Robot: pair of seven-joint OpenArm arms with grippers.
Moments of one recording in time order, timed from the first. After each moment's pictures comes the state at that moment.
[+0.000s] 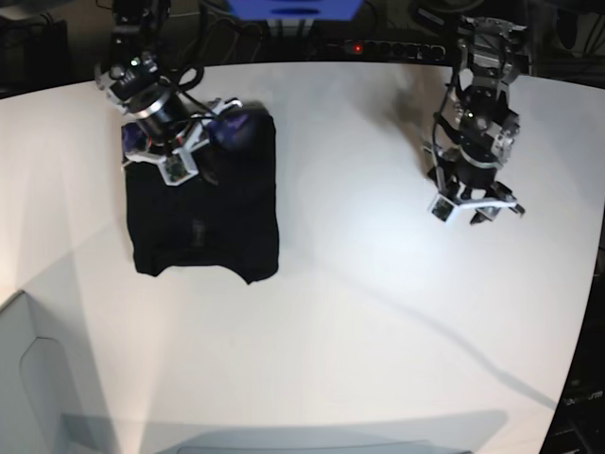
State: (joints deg) left arm 15.6 -18.2 -4.6 109.0 20.3 -22.5 40.3; right arm -26.8 -3.9 12.9 116.0 -0.2 38.9 -30.7
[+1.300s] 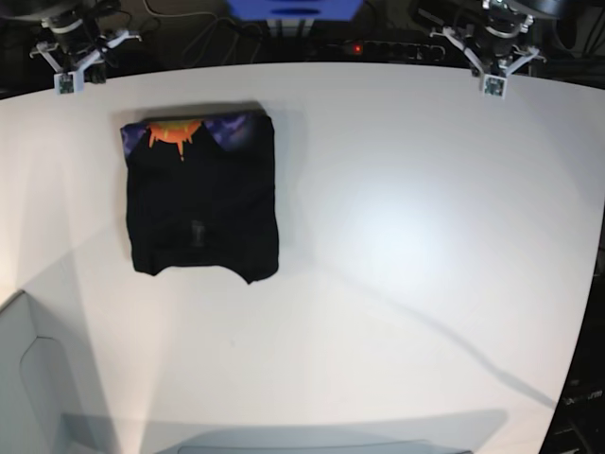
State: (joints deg) left arm 51.0 -4.8 -28.7 117.4 -2.8 -21.9 40.0; right arm -44.9 -4.3 42.1 114.4 11.0 39.3 -37.8
